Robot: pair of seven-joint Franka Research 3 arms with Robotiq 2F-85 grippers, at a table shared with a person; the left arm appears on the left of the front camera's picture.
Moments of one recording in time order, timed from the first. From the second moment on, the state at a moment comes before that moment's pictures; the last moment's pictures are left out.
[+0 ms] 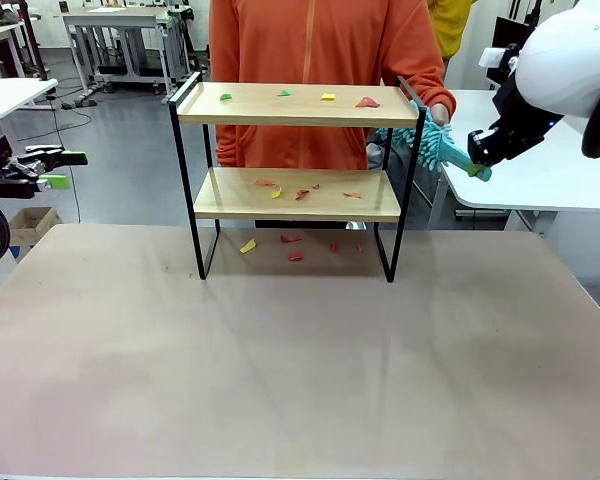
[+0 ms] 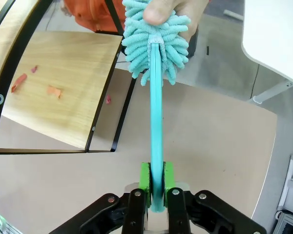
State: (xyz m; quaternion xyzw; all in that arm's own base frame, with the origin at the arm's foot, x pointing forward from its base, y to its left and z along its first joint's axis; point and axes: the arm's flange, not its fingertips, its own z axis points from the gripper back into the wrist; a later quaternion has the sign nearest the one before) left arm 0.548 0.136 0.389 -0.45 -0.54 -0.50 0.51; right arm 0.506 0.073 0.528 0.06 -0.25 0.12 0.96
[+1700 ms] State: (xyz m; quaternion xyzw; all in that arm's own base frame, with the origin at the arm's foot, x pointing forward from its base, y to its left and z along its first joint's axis) left arm 0.548 0.136 0.389 -0.45 -0.54 -0.50 0.51; right arm 0.472 0.021 0.562 0.06 -0.26 0.10 0.96
